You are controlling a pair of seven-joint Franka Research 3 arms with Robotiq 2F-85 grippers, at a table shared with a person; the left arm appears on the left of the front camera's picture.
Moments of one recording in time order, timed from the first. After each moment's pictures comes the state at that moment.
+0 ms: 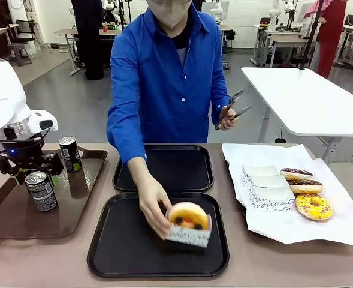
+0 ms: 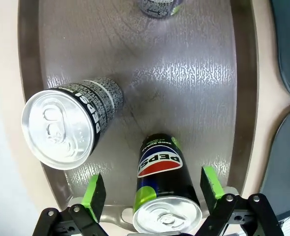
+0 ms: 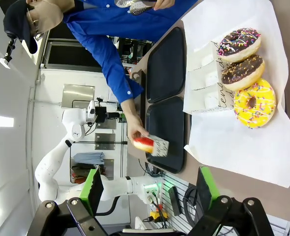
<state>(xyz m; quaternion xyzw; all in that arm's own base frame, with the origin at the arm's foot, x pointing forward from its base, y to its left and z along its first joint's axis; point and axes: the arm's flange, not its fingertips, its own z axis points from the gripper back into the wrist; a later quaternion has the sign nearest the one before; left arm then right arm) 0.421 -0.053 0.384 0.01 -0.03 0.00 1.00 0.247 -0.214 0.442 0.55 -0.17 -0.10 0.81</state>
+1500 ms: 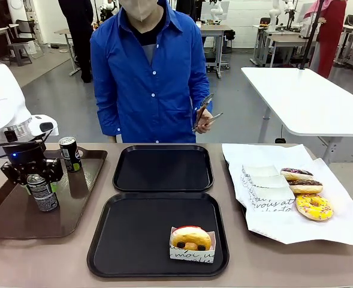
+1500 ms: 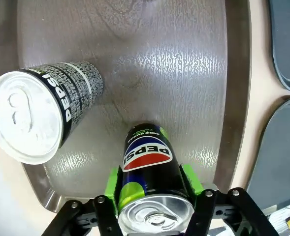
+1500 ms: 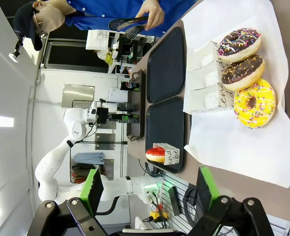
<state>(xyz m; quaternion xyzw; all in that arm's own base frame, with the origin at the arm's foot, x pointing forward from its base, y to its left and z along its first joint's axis) 0.416 -0.055 0.375 -0.02 0.00 0.02 1.00 0.247 -0.214 0.442 0.55 -0.17 -0.10 0.81</state>
